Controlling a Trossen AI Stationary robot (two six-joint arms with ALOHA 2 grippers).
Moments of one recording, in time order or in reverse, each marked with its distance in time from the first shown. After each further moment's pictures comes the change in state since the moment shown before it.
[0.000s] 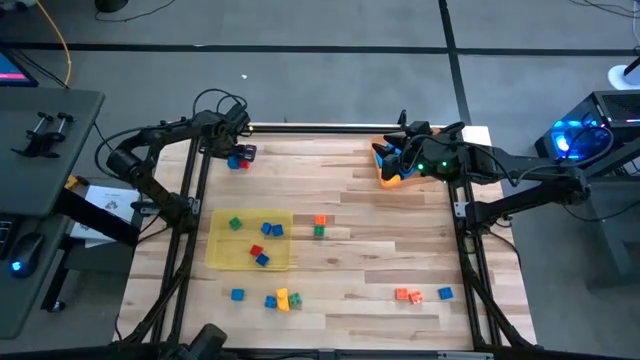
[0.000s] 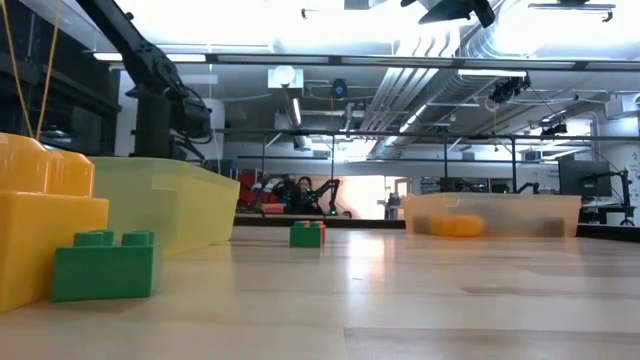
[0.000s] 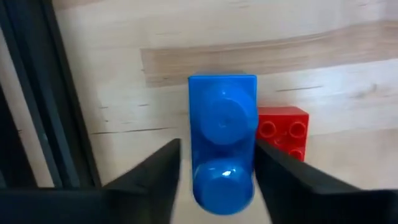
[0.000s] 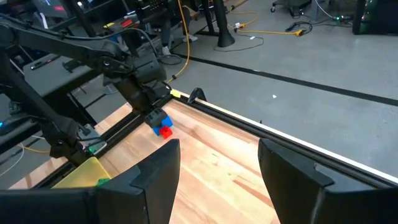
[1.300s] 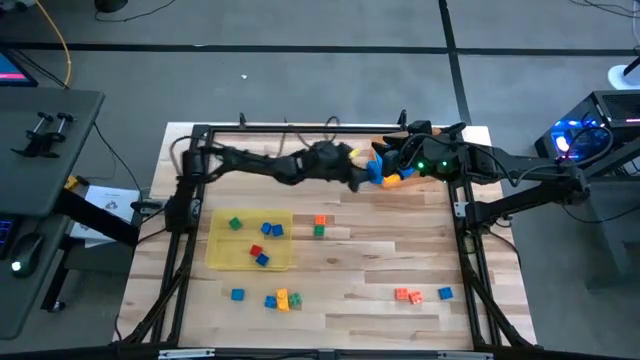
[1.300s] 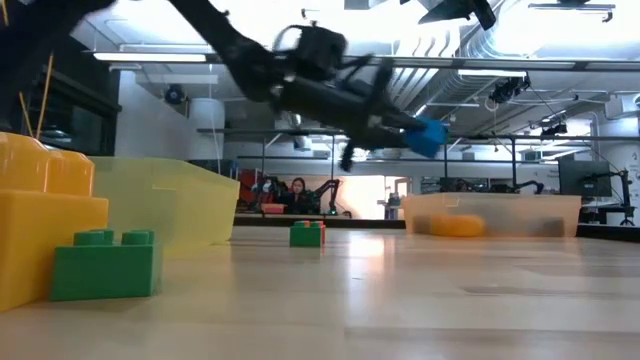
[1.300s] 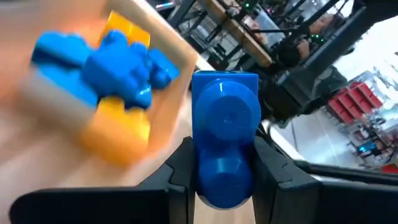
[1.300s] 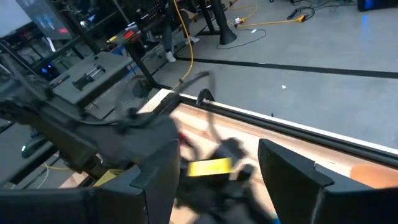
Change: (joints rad) left arm -0.720 0.500 0.417 1.289 0.300 -0.224; right arm 0.000 0.000 0.000 0.010 -0.008 0.132
